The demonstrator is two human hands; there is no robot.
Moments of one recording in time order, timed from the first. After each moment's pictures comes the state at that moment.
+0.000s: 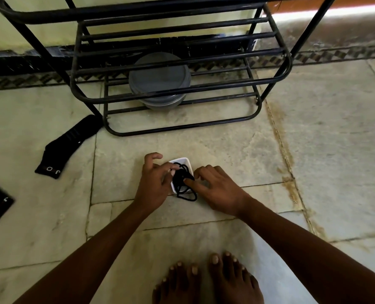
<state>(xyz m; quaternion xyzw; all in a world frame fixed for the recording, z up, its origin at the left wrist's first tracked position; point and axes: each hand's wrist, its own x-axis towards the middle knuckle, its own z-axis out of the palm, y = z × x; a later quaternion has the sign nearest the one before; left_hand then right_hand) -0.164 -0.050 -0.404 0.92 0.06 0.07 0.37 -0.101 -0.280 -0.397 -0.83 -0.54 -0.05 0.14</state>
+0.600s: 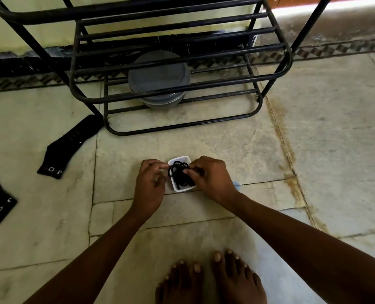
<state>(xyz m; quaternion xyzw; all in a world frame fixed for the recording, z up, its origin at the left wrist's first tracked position) -0.177 -0.051 -0.398 0.89 0.12 0.10 0.43 -0.097 -0.241 -0.383 -0.88 -0.26 0.06 0.40</state>
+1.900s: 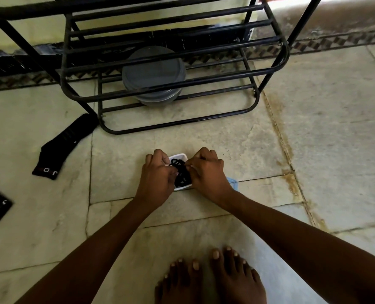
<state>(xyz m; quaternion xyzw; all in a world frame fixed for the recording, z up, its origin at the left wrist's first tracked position) -0.155 -0.060 -0.390 0.97 0.00 0.03 0.24 -0.103 -0.237 -0.386 -0.92 -0.21 0.10 0.31</state>
